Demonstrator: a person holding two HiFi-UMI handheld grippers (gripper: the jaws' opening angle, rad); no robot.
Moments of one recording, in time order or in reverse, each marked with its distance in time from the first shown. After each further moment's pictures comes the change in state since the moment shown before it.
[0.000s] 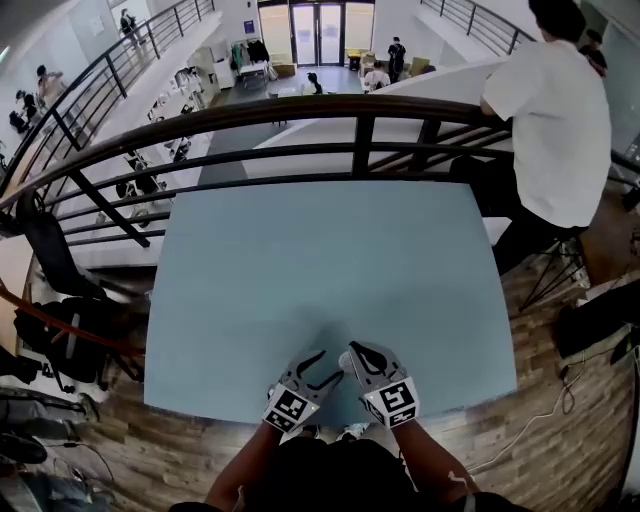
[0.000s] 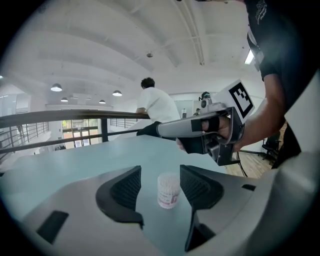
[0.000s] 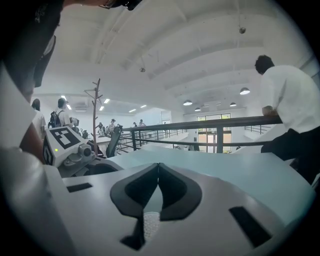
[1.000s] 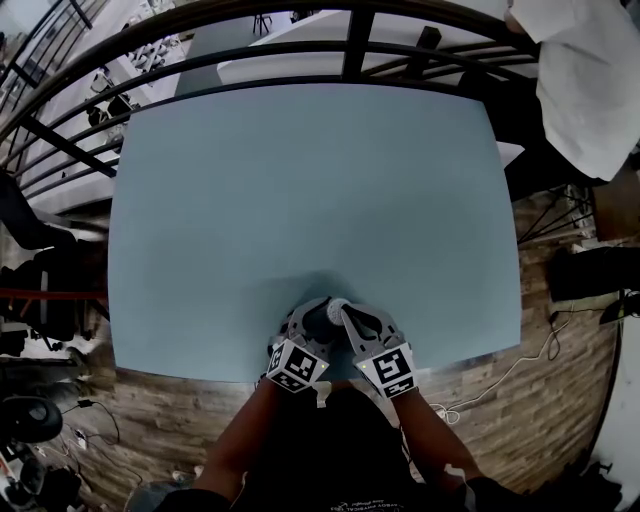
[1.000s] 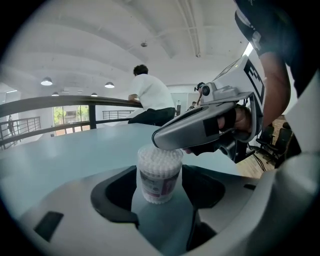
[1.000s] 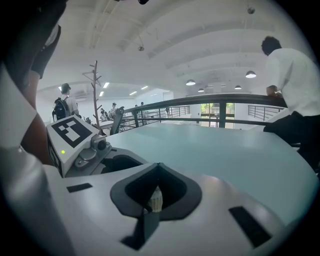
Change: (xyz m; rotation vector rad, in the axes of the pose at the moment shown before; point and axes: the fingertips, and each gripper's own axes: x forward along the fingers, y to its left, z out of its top) left arm 0.075 -0.014 -0.055 0.006 0.091 -0.079; right arm 0.015 -0.009 -0.084 0.040 0.243 0.048
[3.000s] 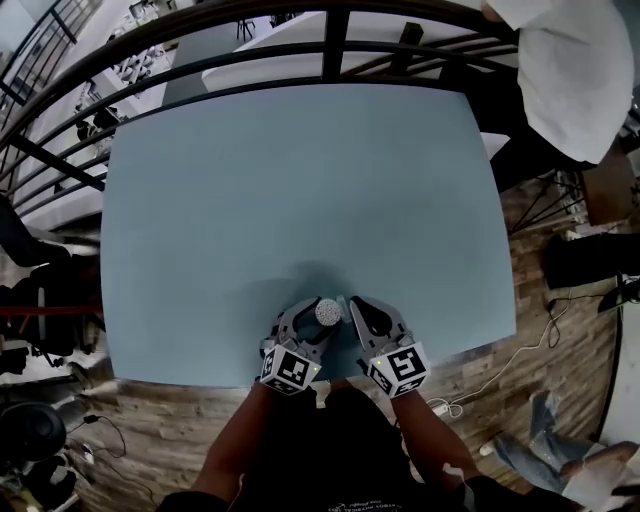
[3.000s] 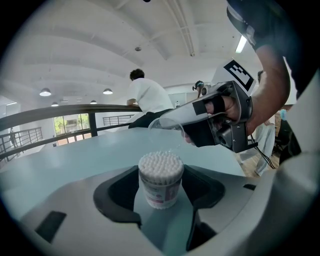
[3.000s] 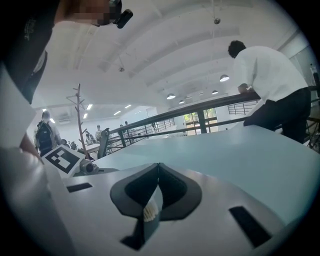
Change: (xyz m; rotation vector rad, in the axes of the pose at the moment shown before) left arm -0.005 -0.001 0.008 0.079 -0.023 0.036; right arm -0.034 -0.036 0.016 0.191 -0.191 -0.120
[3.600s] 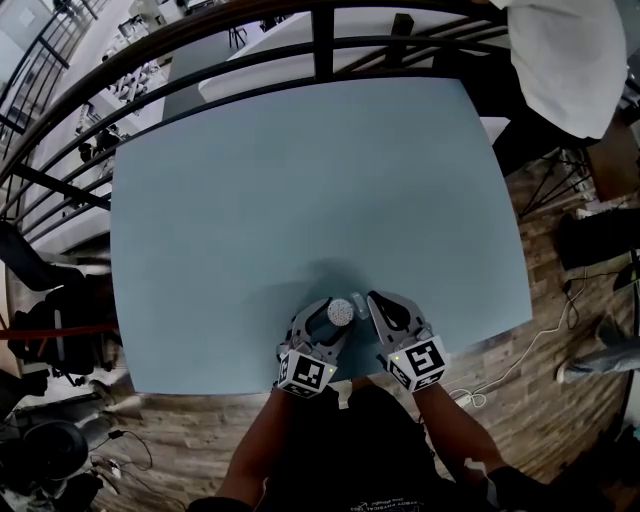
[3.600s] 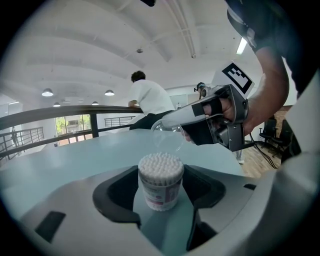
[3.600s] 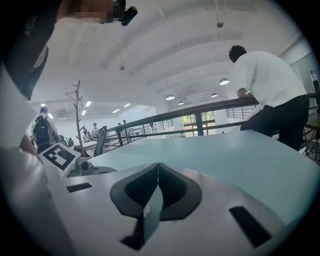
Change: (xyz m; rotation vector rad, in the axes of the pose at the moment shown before) left arm 0.003 0.001 -0.001 -0.006 -0.020 0.016; right arm -0.004 -0.015 0.004 -0.036 -0.003 -0.037
